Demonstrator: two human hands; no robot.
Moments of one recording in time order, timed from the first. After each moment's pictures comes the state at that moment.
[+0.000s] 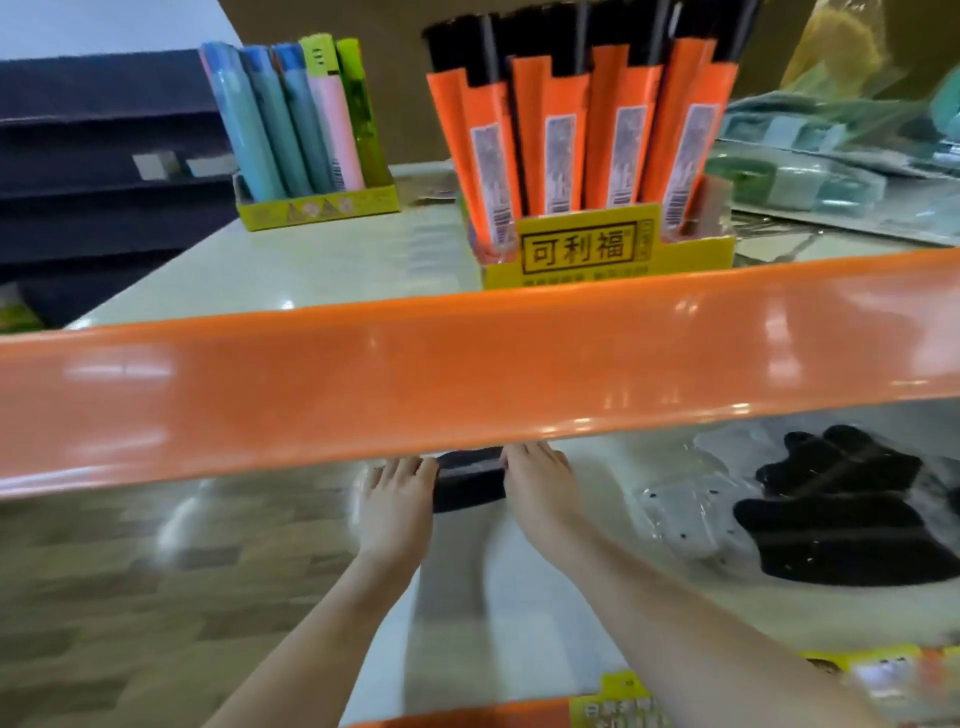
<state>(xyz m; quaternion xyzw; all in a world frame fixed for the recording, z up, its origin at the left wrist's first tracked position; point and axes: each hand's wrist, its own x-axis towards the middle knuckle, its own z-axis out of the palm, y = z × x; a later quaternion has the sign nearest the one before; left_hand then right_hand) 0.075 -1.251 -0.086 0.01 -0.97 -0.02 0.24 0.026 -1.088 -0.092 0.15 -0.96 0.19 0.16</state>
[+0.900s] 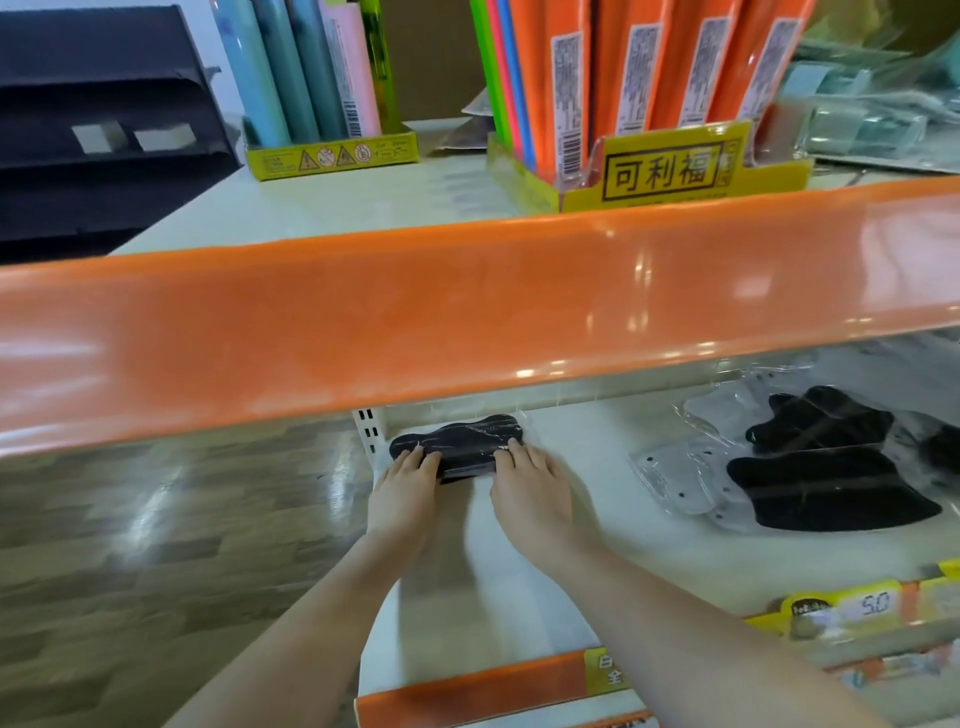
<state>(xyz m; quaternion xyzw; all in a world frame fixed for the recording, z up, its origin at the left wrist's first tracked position) 0.062 -1.264 -0.122 0.03 -0.99 -0.11 0.04 0.055 -1.105 -0.125 0.11 -0.98 0.11 0.10</state>
